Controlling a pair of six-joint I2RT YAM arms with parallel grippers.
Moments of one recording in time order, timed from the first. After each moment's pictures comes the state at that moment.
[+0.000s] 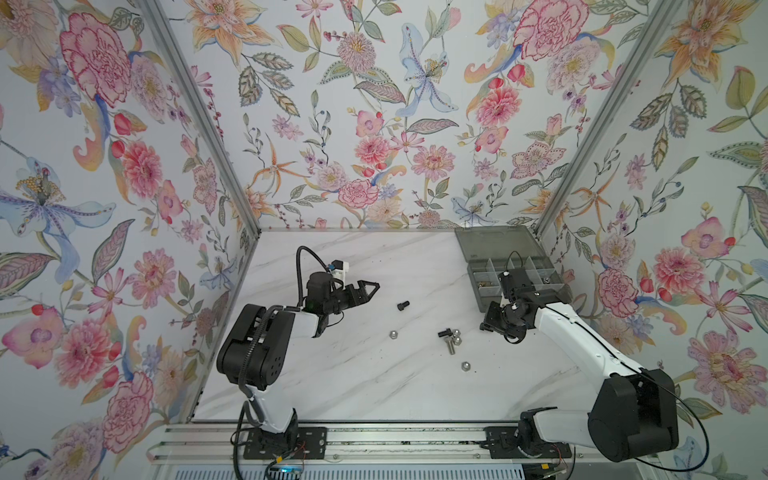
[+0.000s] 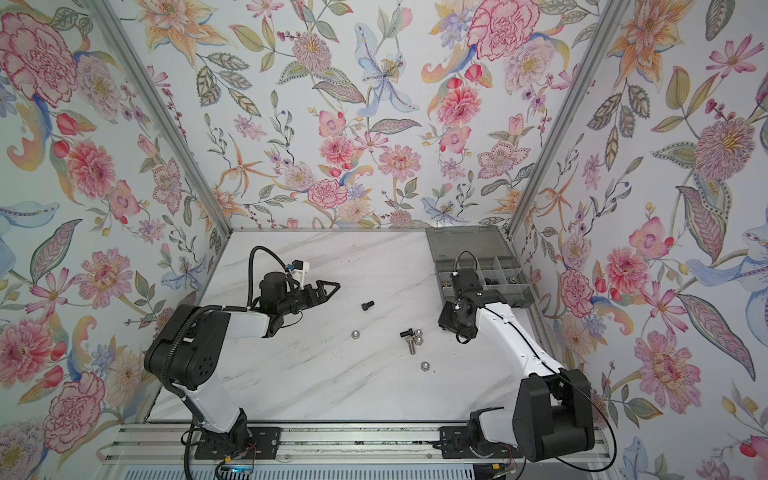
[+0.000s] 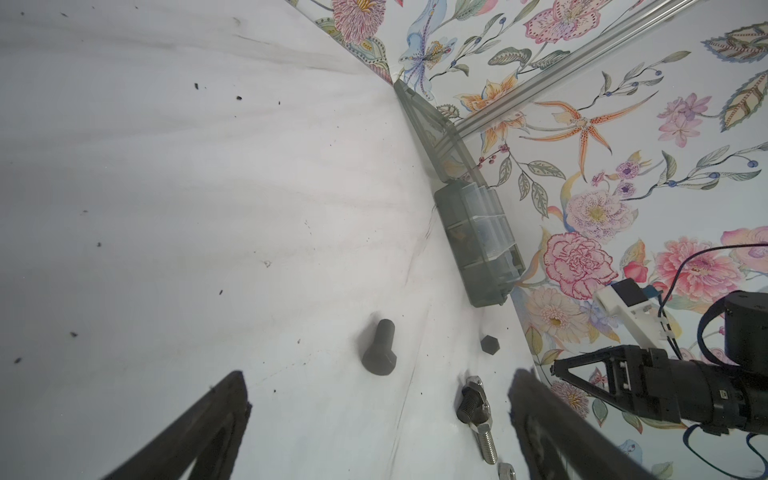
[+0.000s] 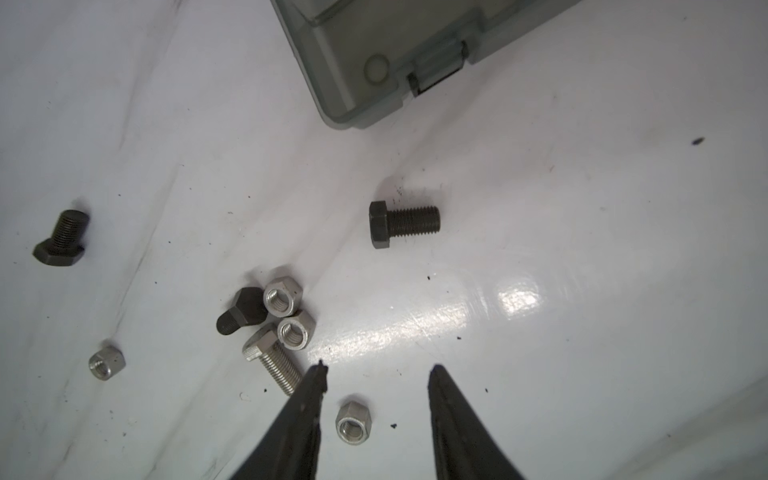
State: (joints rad) left arm -0.25 1.77 0.72 0.63 0.63 -0.70; right arm 0.24 1.33 0.94 -0.87 -0.01 0.61
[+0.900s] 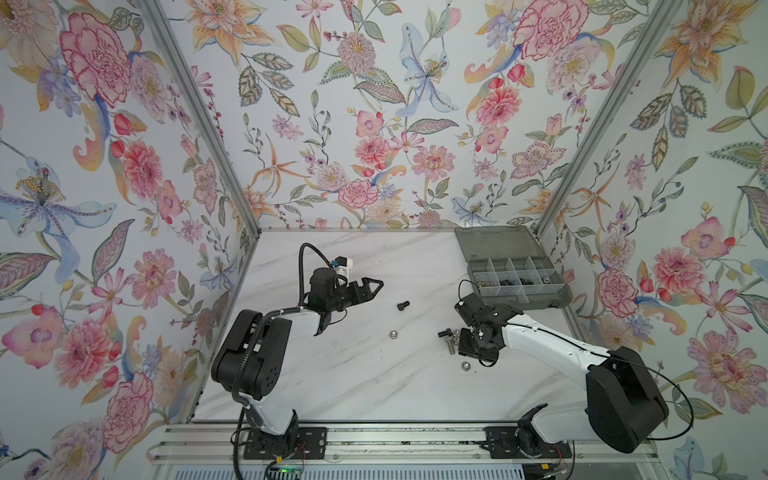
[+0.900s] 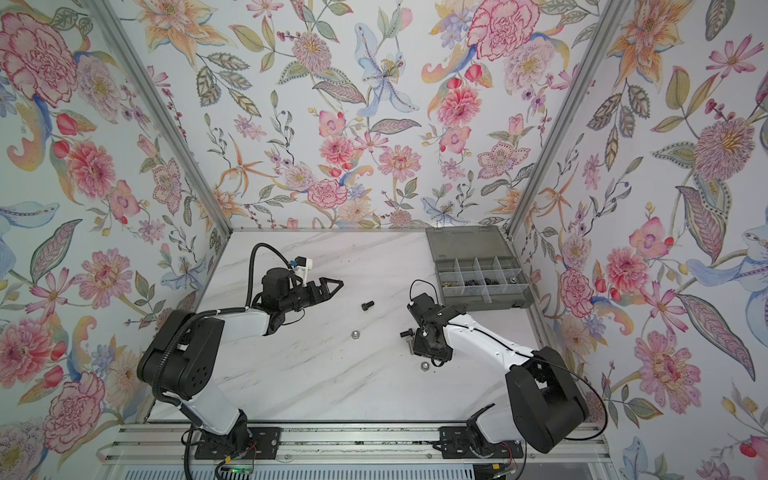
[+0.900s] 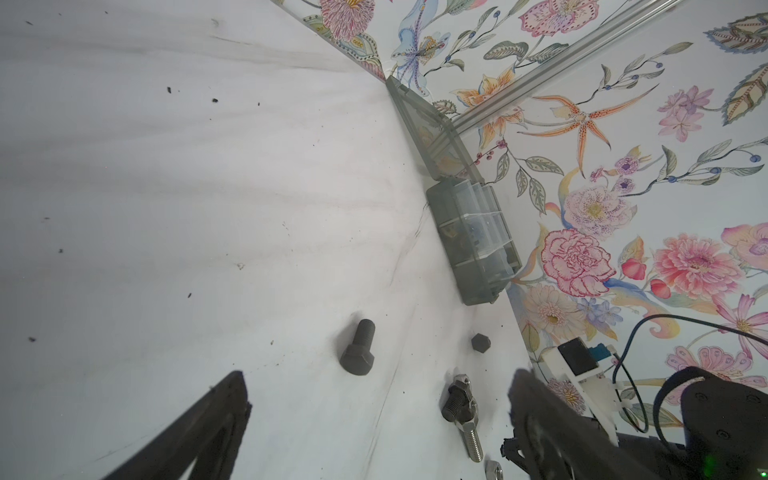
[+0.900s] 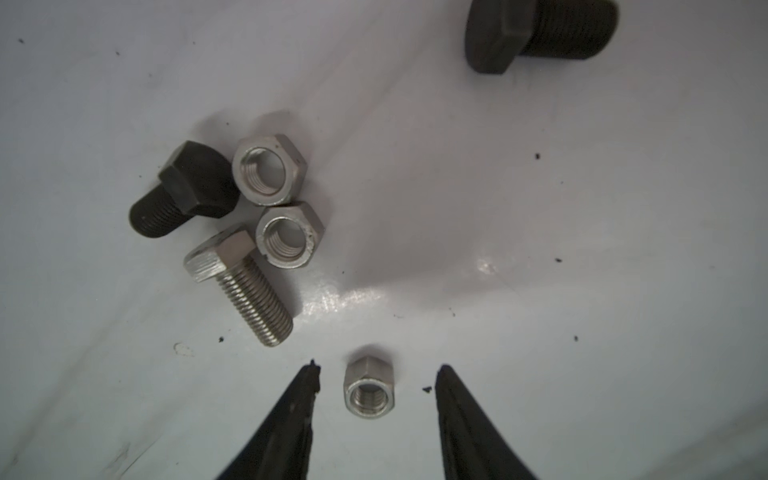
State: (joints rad) left arm -0.29 1.71 0.76 0.53 0.59 -0.69; right arm 0.58 1.42 0.82 -0.83 0.09 0.78
